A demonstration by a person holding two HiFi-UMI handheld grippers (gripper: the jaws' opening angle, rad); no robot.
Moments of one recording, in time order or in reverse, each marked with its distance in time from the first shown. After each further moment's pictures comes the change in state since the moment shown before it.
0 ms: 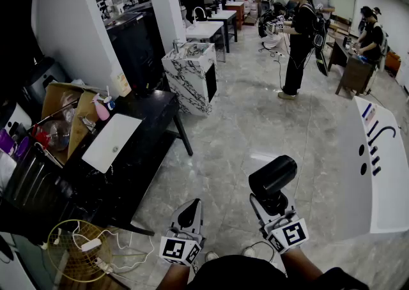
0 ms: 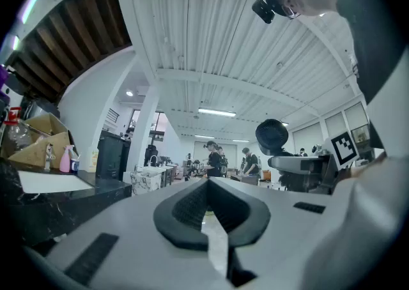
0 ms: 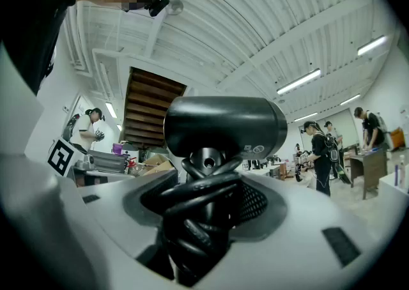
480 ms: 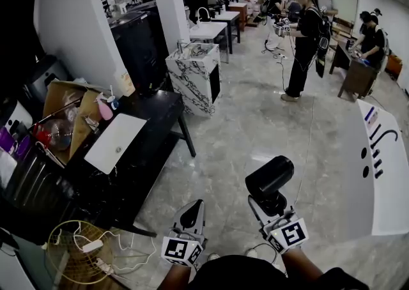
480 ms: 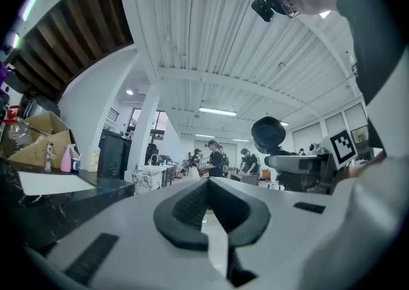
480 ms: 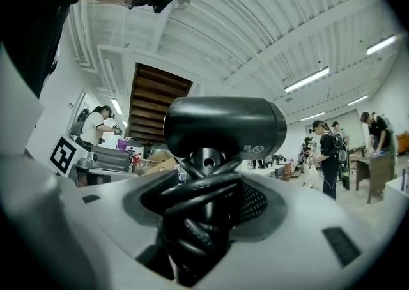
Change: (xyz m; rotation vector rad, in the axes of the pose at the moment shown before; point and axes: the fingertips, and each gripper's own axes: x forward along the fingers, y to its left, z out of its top) left arm -0.005 0.028 0.000 -0.007 0.016 0.000; right arm 0.030 0.029 -0.006 -0.017 0.023 0.047
